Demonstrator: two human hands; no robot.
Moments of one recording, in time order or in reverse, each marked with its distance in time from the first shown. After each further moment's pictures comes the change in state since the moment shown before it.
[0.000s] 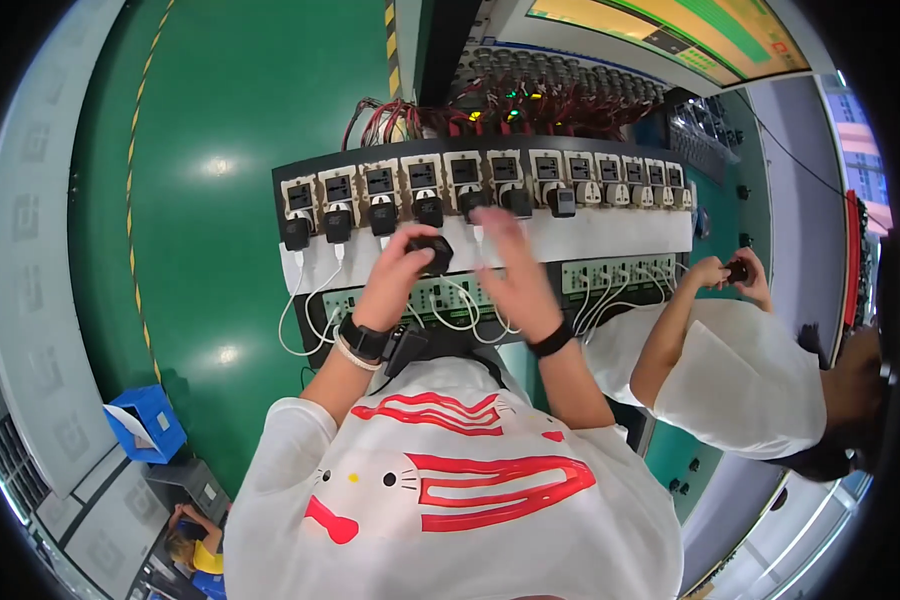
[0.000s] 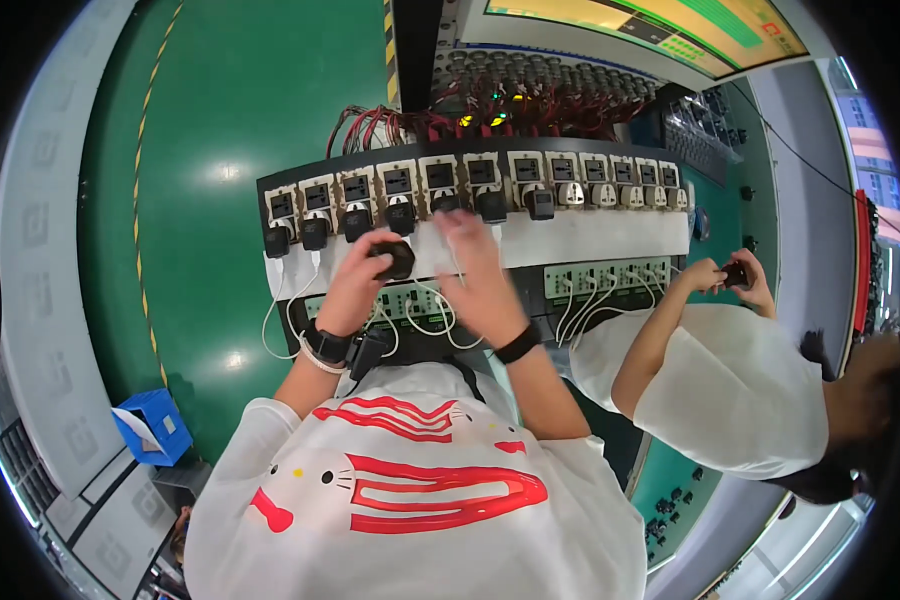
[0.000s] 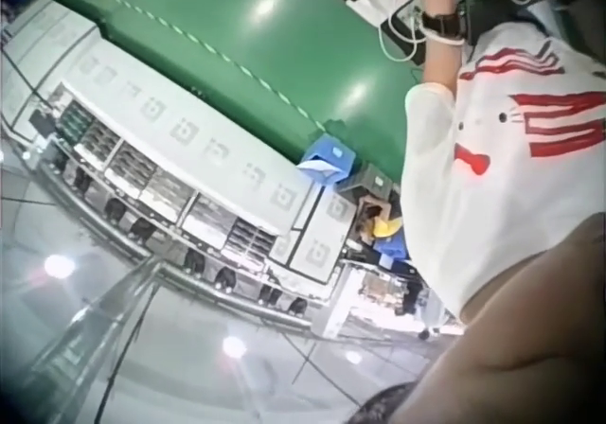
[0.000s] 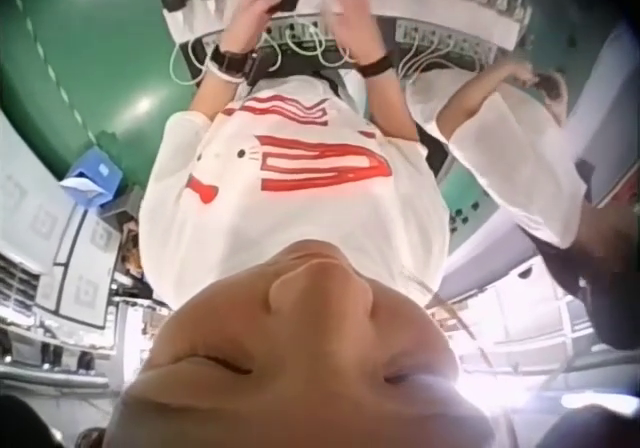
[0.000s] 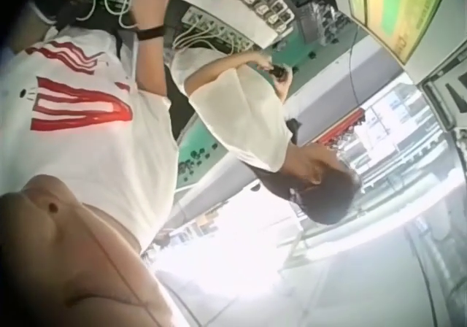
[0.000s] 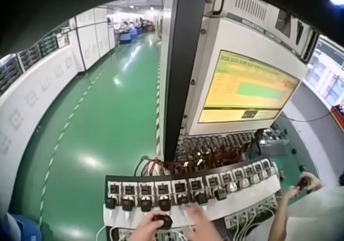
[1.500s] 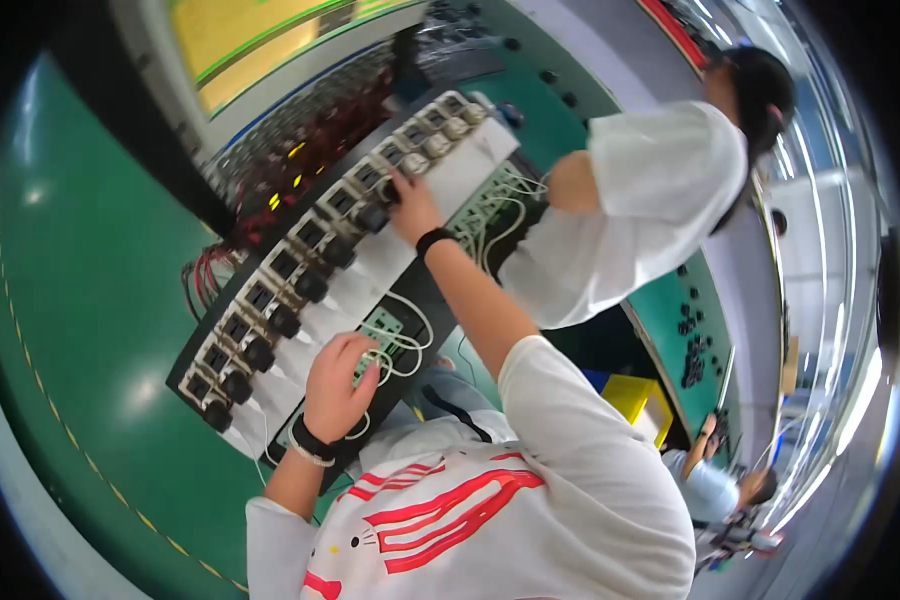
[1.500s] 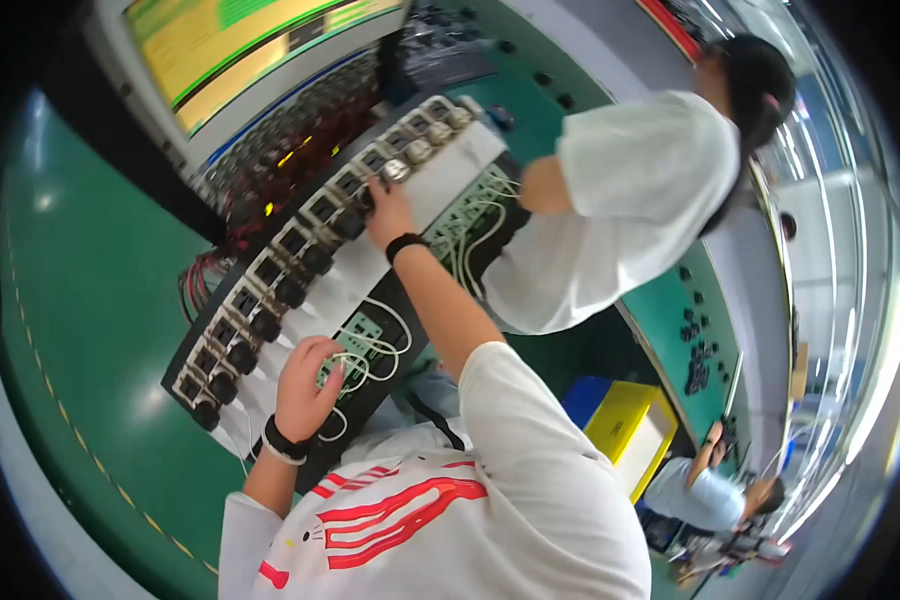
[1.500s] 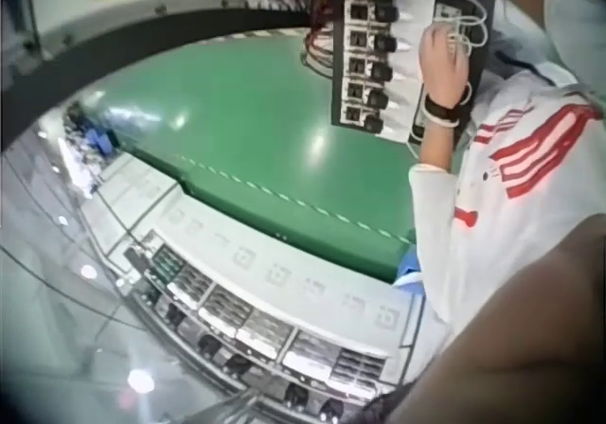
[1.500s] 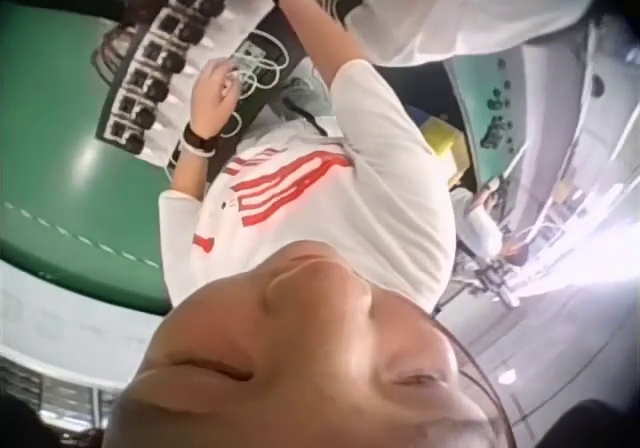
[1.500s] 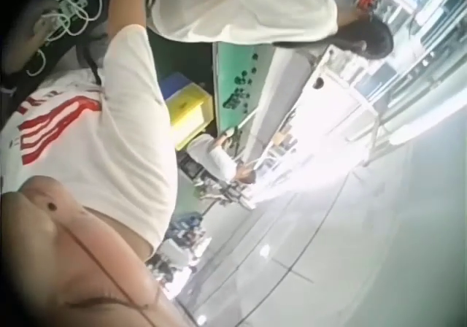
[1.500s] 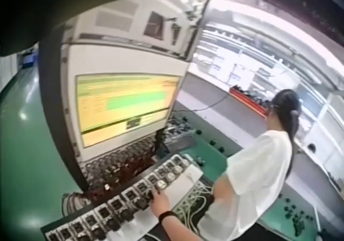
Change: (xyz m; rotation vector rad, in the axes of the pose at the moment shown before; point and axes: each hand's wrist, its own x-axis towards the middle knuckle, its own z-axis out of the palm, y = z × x) left_hand -0.001 0.022 0.048 0.971 -0.684 0.551; right_hand 0.015 0.156 -0.046 -0.369 0.711 0.639
